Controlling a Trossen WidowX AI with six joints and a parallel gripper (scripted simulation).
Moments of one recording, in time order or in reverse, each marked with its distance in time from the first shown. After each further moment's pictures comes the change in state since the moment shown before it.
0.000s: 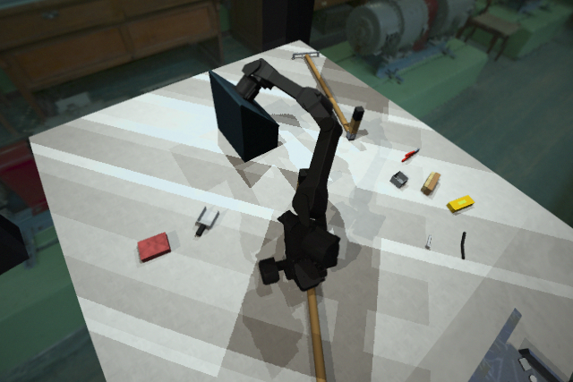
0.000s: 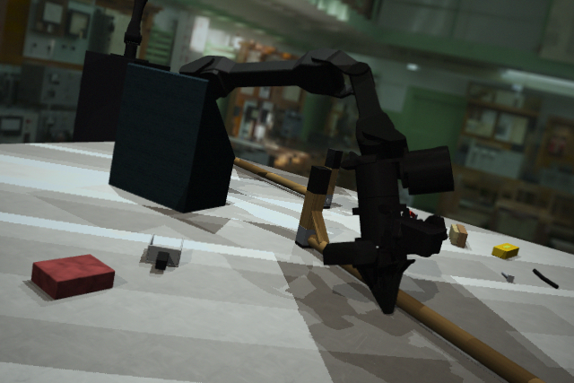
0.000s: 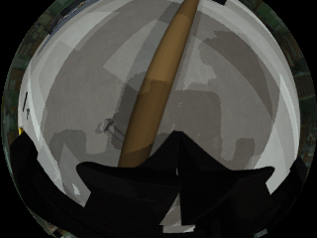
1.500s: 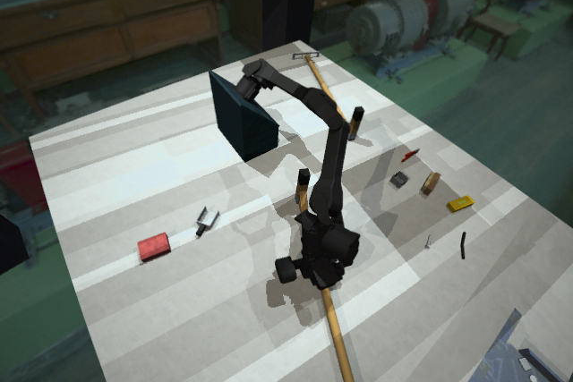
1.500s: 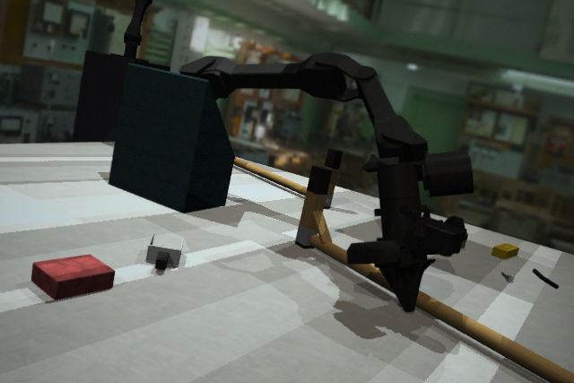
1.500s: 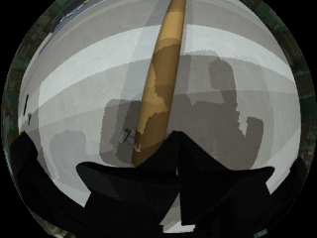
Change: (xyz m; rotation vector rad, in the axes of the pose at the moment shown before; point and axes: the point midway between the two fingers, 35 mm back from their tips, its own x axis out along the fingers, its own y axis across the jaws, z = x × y) arm 0.003 0.040 0.008 0.006 -0.002 -0.005
